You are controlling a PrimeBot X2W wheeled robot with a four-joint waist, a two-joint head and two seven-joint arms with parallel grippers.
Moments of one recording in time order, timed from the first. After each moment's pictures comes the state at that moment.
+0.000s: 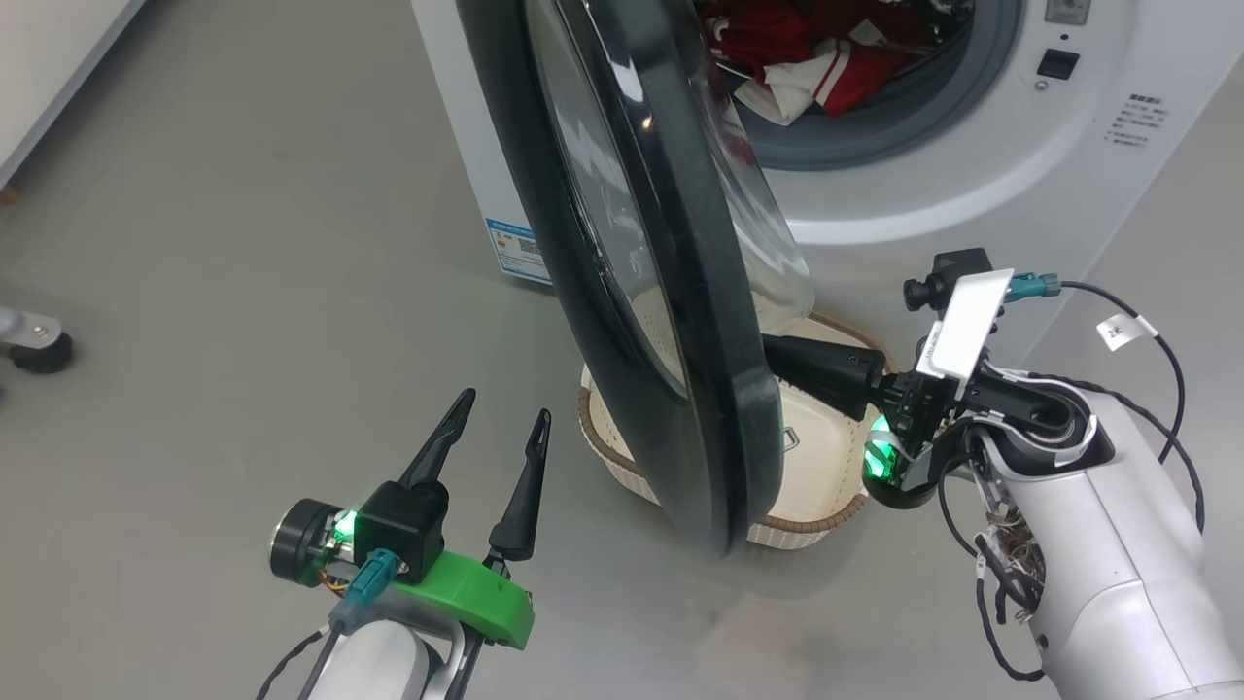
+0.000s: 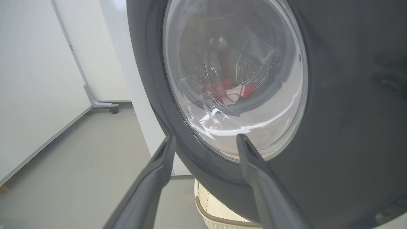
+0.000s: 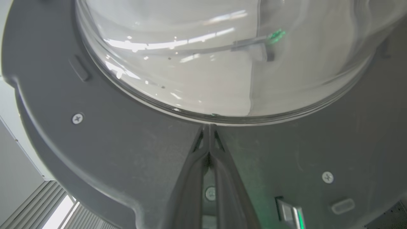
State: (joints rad) left arm -0.22 0.03 -0.45 0.25 -0.31 0.03 -0.25; right arm -0.53 -0.07 0.20 0.46 1.72 0.10 0.96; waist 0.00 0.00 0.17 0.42
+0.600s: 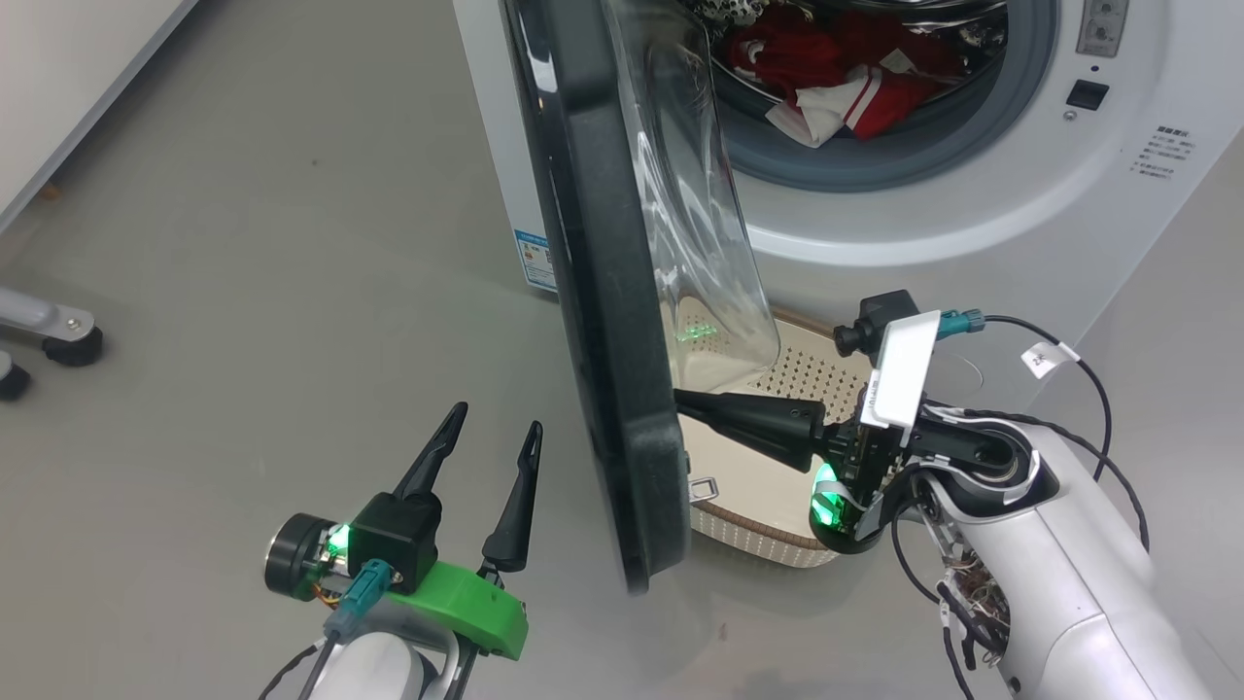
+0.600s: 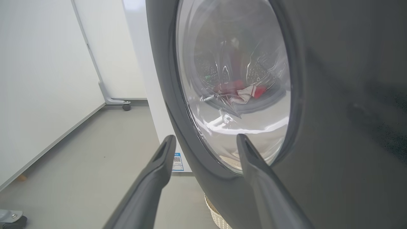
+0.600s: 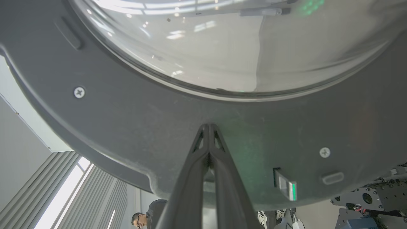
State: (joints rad) left arm -0.20 0.03 -0.44 0.26 -0.31 0.03 -0.25; right arm -0.48 -0.07 0.35 0.41 1.82 0.10 0.95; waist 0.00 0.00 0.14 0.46
